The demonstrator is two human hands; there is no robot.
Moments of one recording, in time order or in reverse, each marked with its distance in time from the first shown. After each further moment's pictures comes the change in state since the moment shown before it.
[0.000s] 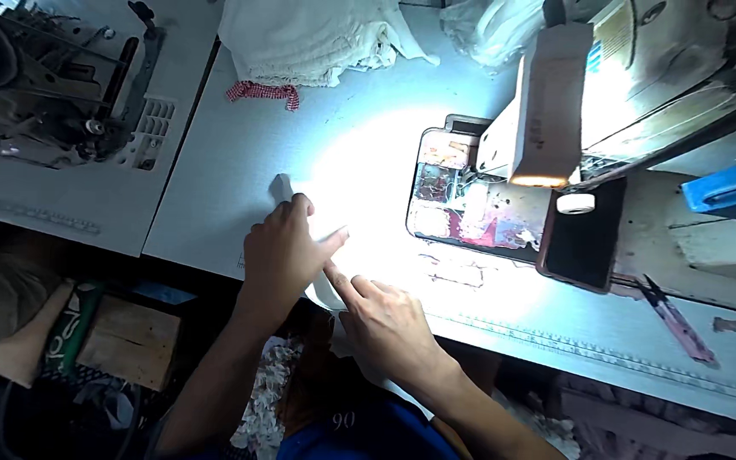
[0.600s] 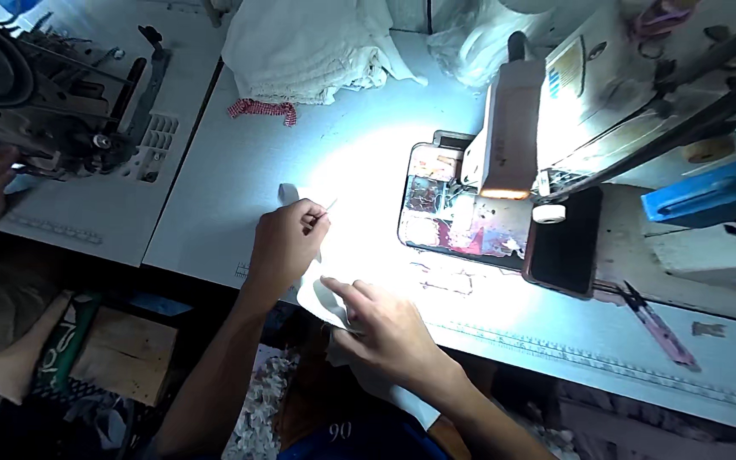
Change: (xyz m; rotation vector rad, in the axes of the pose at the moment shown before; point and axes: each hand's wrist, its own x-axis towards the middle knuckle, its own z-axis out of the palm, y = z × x) left_hand 0.017 -0.005 0.004 -0.365 0.017 0.108; right_hand -0.005 0.016 -0.007 0.393 0.020 0.022
